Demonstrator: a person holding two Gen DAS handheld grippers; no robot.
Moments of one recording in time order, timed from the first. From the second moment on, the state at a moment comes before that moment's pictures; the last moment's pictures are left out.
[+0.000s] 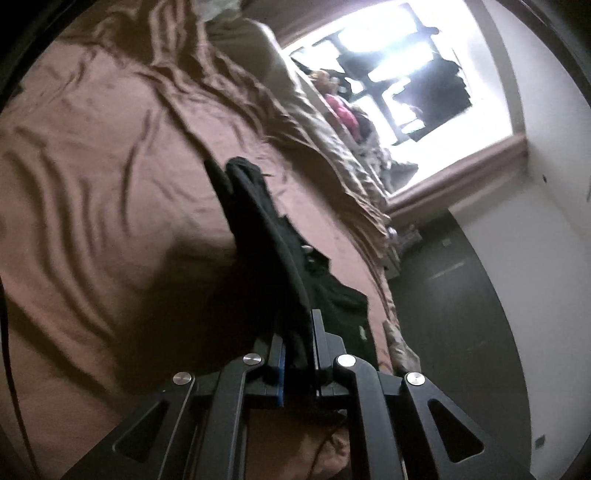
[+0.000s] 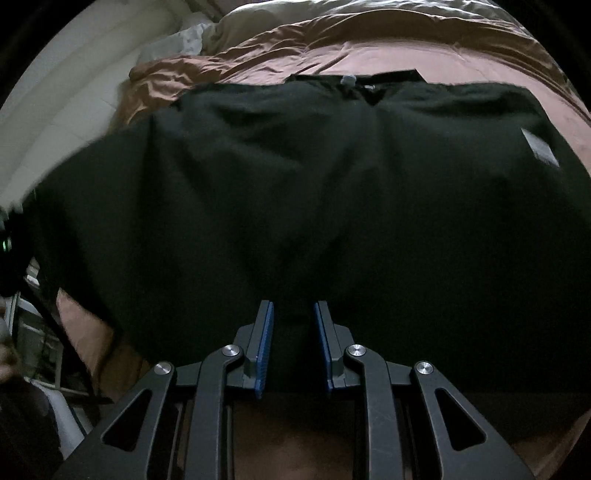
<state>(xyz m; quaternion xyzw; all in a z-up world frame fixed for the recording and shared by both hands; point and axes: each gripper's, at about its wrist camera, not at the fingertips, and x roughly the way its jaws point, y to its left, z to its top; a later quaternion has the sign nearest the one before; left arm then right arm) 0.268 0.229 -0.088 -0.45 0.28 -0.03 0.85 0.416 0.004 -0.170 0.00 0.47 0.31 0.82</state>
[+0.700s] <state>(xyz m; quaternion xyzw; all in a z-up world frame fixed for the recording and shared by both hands) 0.360 0.073 -0.015 -0.31 0.32 -0.14 0.88 0.373 -0.149 -0.152 0.16 0.40 0.29 0.86</state>
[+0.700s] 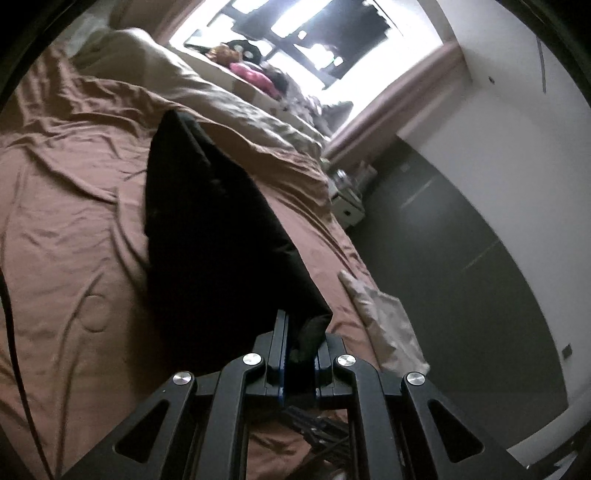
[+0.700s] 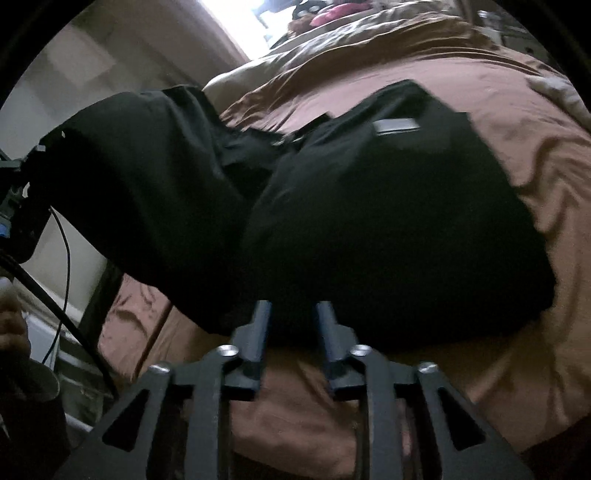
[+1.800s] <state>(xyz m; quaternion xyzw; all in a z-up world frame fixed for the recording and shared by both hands) 0.445 -0.076 -0.088 -0.24 0.46 -0.20 0.84 0.361 -0.290 -0.166 0.31 0.33 0.29 0.84</state>
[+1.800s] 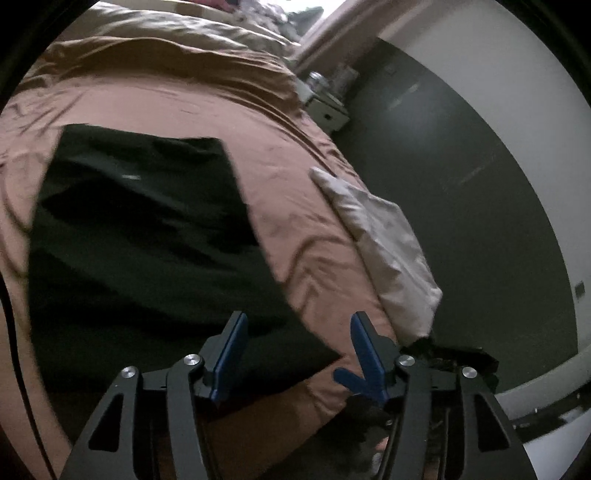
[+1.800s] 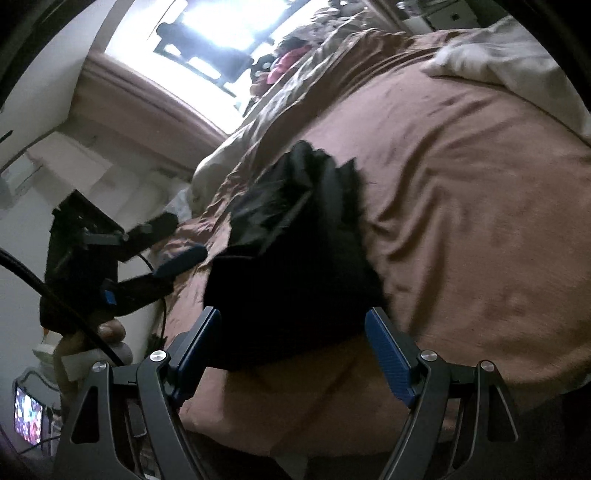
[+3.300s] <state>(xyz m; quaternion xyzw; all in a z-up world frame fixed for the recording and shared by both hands) 0.415 0.033 -0.179 -0.24 0.50 -0.06 0.83 0.378 -0.278 -0.160 0.30 0.35 0.25 0.85</state>
